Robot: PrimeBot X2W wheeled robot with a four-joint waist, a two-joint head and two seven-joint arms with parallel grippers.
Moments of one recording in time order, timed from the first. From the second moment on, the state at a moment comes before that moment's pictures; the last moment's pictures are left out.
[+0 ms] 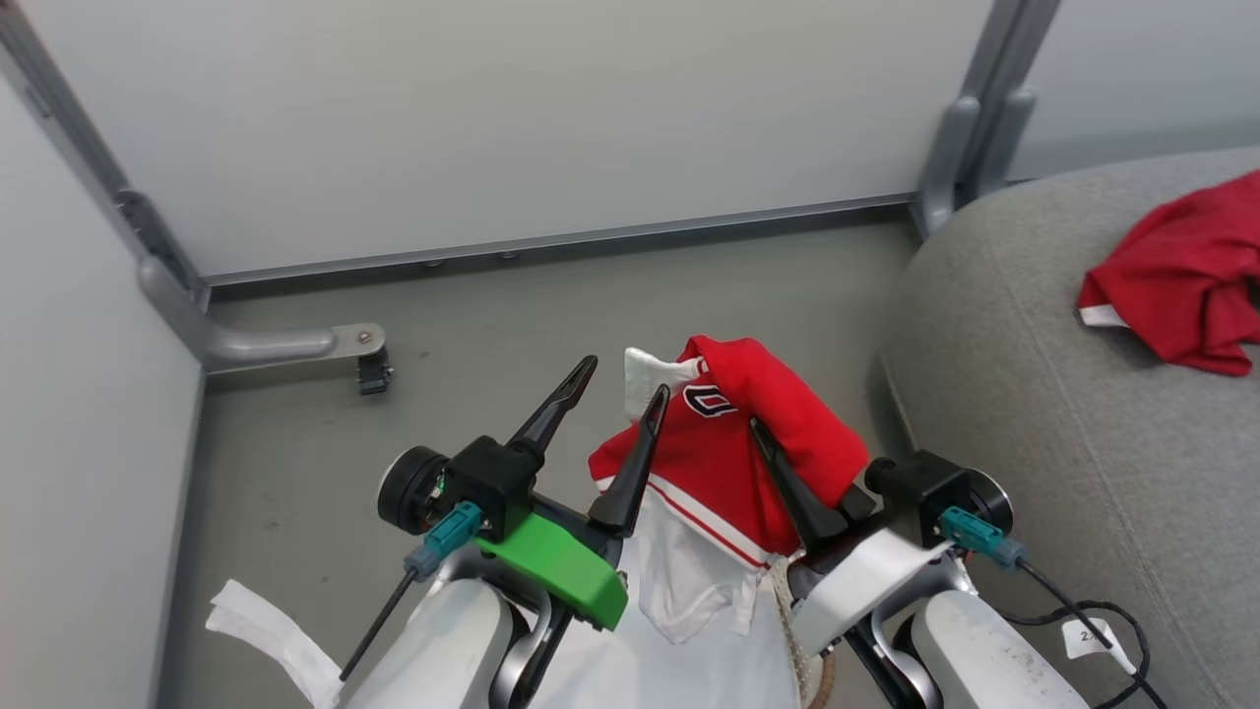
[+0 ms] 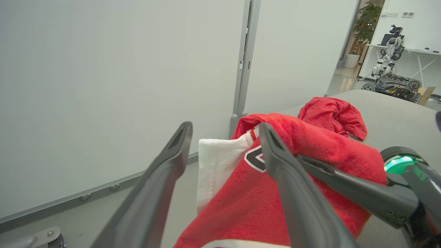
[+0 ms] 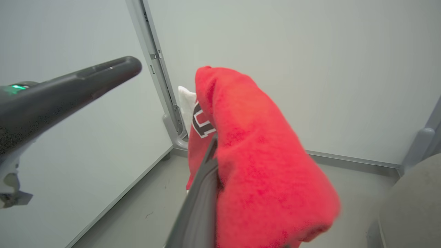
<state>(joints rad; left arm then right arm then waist) -0.35 0.08 -0.59 0.33 -0.38 -0.13 -0.26 -0.28 -0.05 0.40 0.32 0.28 0.13 -0.26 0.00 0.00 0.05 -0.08</state>
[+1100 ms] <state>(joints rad) -0.42 0.12 -0.55 0.34 -0.33 -0.13 -0.26 -0.80 -0.41 0.22 0.32 0.13 0.13 -0.26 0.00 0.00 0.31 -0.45</state>
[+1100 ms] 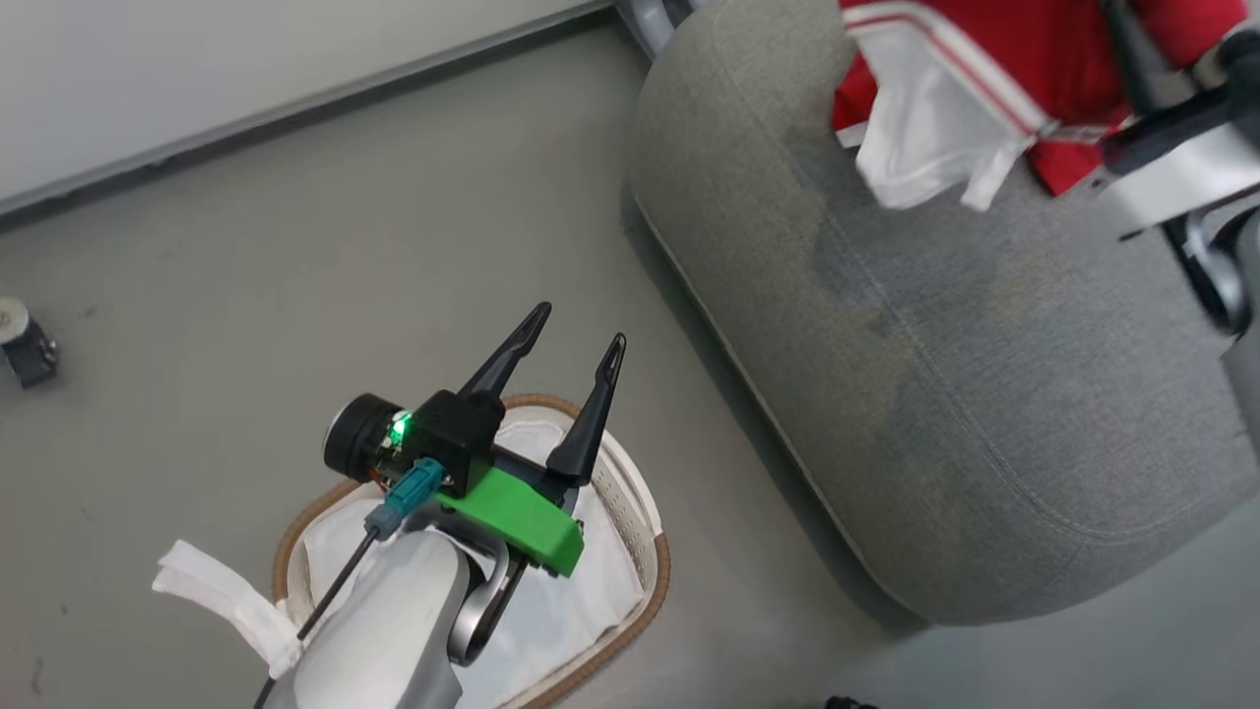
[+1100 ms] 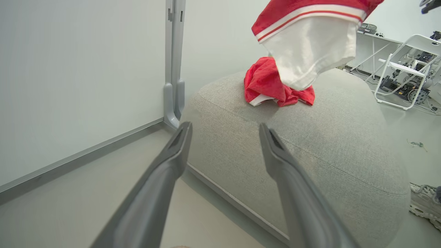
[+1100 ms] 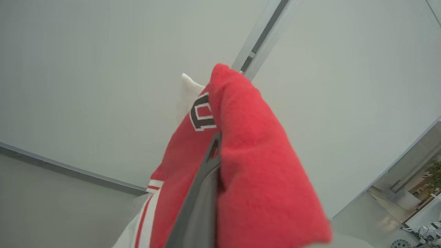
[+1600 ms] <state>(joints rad) -0.57 0.18 -0.63 0.19 -0.32 -0.13 -0.26 -1.08 -0.53 -0.19 0.64 -0.04 0.13 -0.26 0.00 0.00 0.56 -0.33</state>
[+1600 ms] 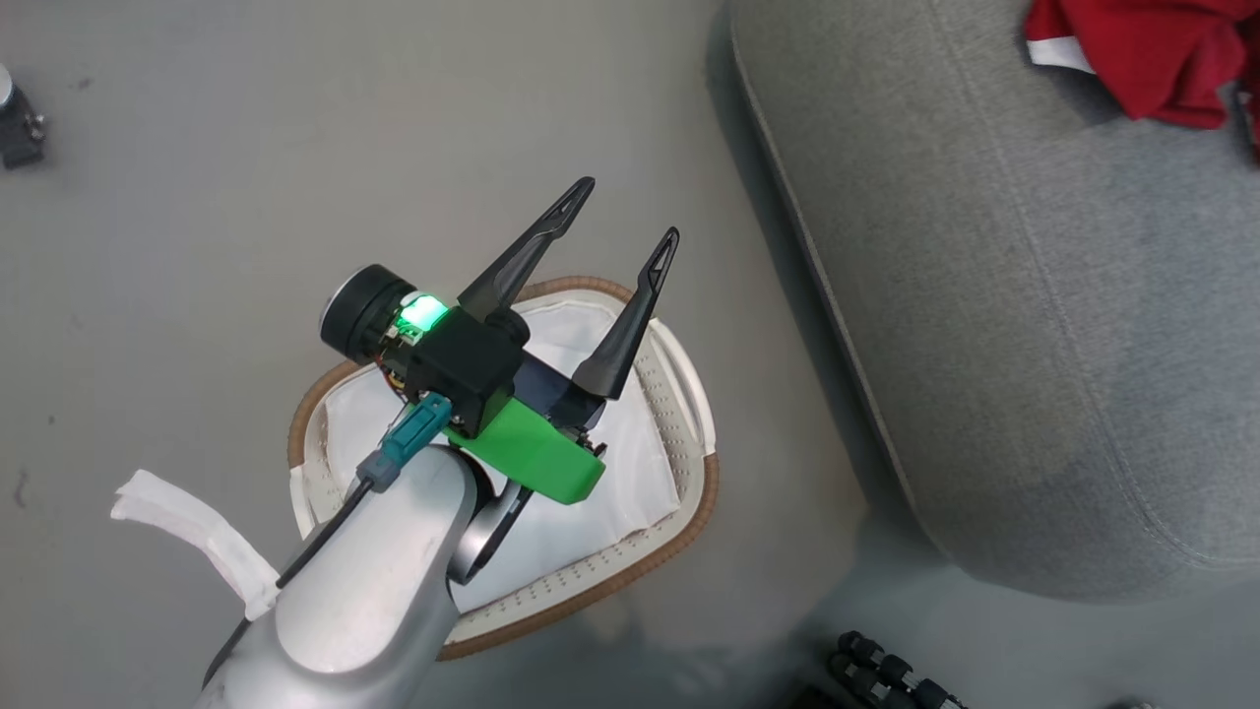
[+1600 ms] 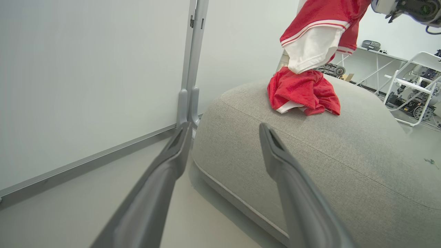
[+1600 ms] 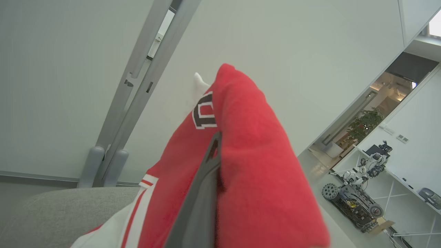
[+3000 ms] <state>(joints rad) -0.38 0.12 -0.57 0.26 -0.32 -0.13 -0.26 -0.44 -0.13 -0.18 0.51 0.00 0.13 -0.26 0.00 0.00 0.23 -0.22</state>
